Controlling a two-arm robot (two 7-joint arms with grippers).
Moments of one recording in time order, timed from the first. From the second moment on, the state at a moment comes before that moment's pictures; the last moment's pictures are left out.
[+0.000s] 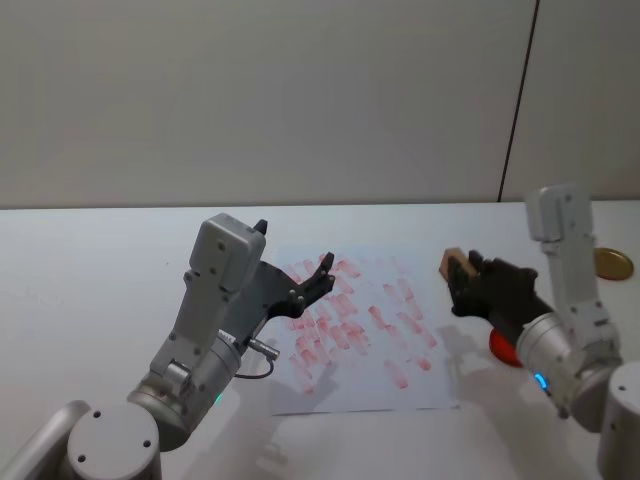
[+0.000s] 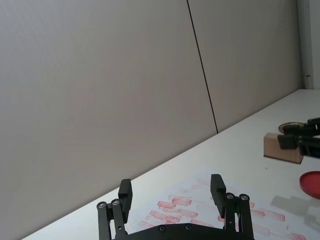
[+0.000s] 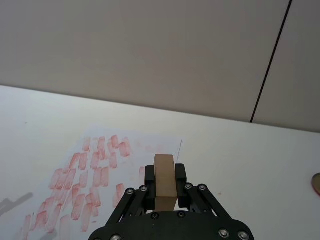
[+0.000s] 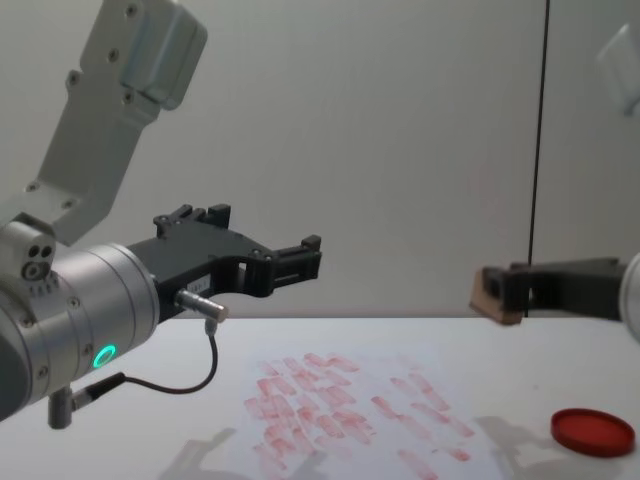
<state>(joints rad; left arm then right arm) -0.24 0.38 0.45 -1.63 -0.20 0.01 -0.01 0.18 0.12 -0.26 -1.65 0.12 0.40 0.06</state>
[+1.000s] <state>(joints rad) -0.24 0.38 0.45 -1.63 -0.20 0.01 -0.01 0.26 0.05 -0.30 -1.45 0.06 0.52 0.11</state>
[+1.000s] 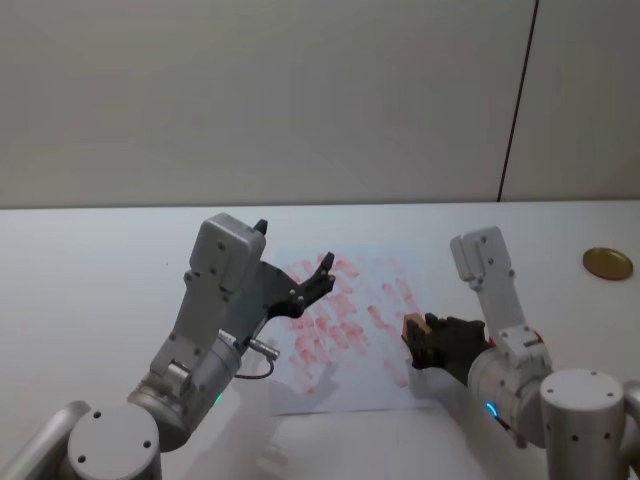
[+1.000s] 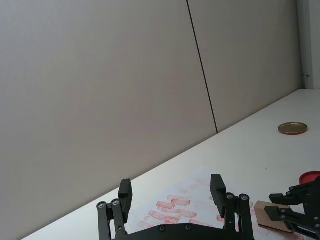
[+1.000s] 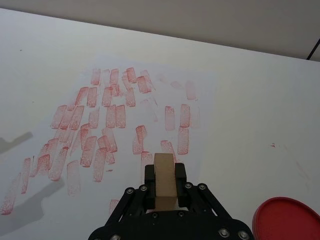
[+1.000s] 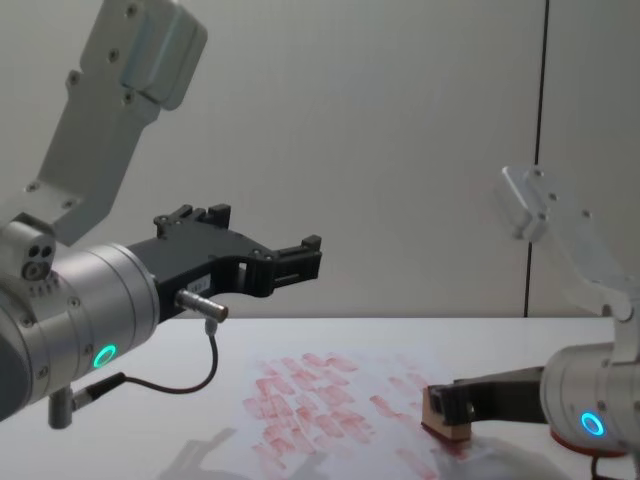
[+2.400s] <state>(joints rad) -0.24 0.38 0.45 -1.63 -0.20 0.01 -0.01 0.26 0.04 -0.29 -1.42 0.07 0.50 0.08</state>
